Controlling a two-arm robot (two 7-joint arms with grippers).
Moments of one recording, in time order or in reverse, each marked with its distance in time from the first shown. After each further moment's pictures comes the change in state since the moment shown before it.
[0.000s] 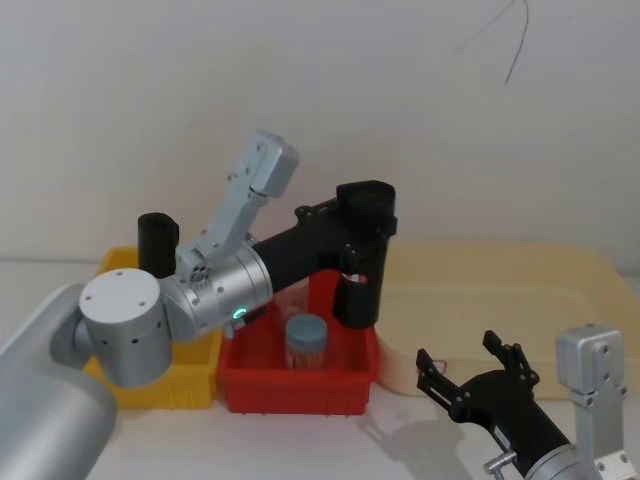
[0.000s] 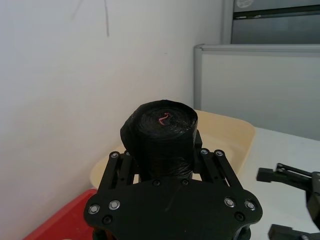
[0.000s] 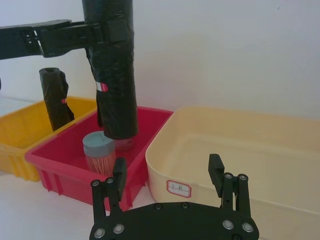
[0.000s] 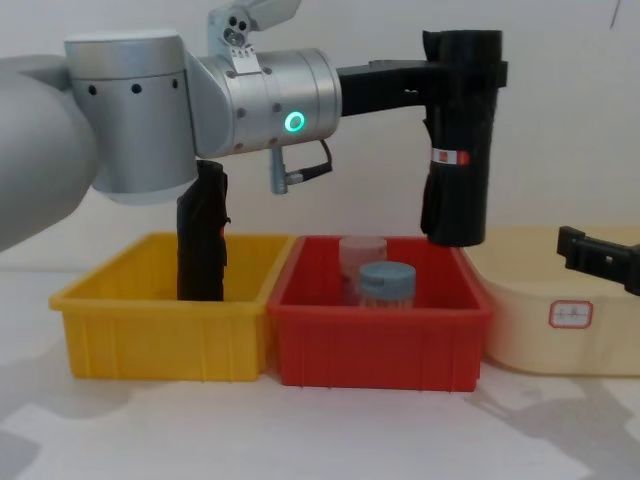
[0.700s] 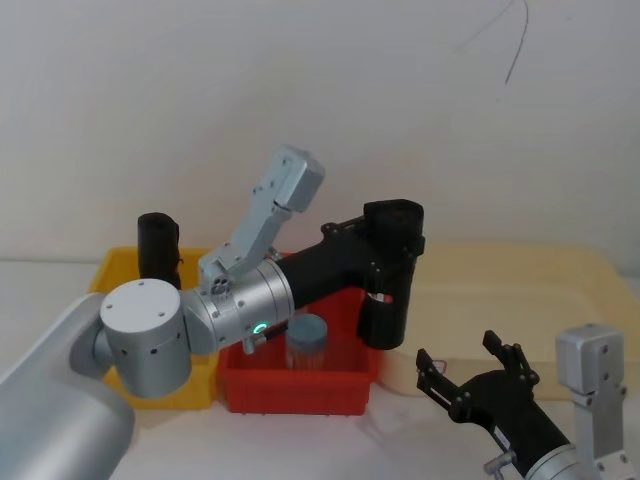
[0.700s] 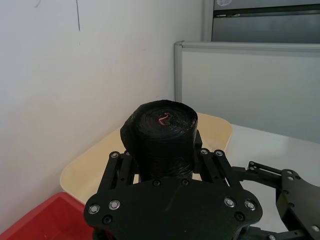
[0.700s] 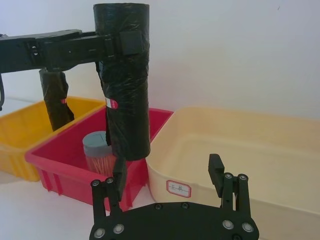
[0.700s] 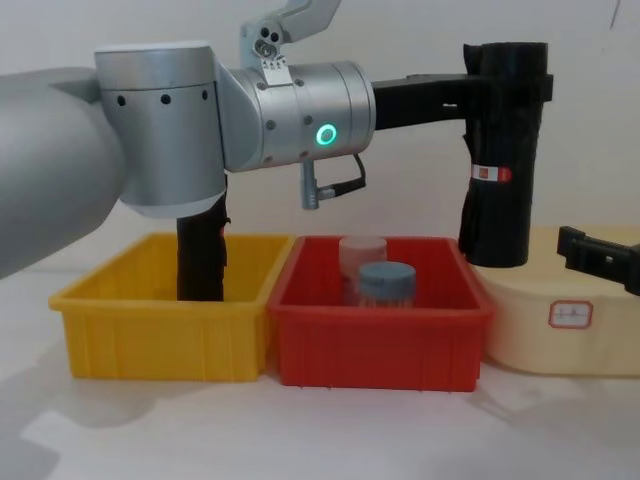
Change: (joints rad) left arm 0.012 -0.013 0.036 -0.013 -0.027 0.022 -0.024; right arm 0.000 0.000 0.000 0.000 0.000 0.000 0.000
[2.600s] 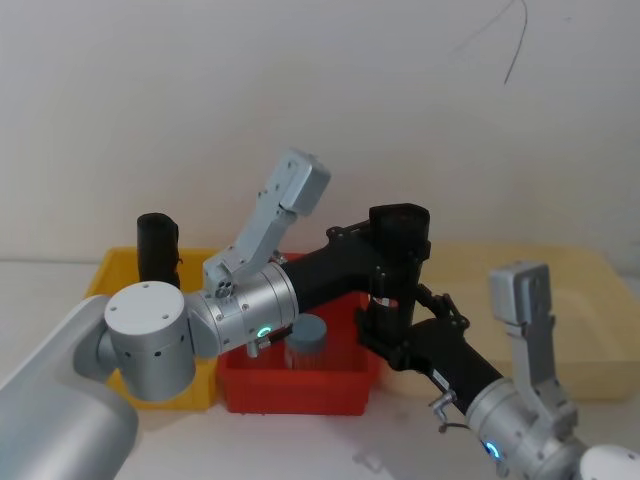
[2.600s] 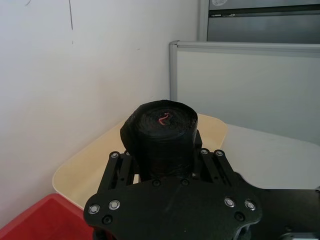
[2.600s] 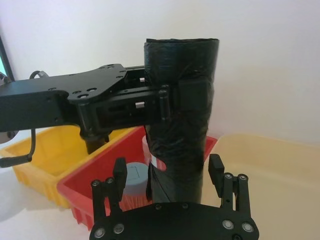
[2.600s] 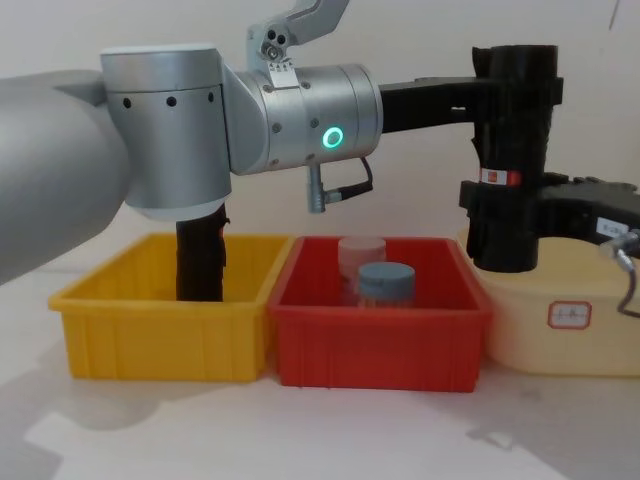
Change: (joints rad) left arm 0.003 -0.002 0.008 -0.005 -0.006 0.006 -0.004; right arm 0.214 -0.075 -0.048 0.153 0.004 0.048 0.152
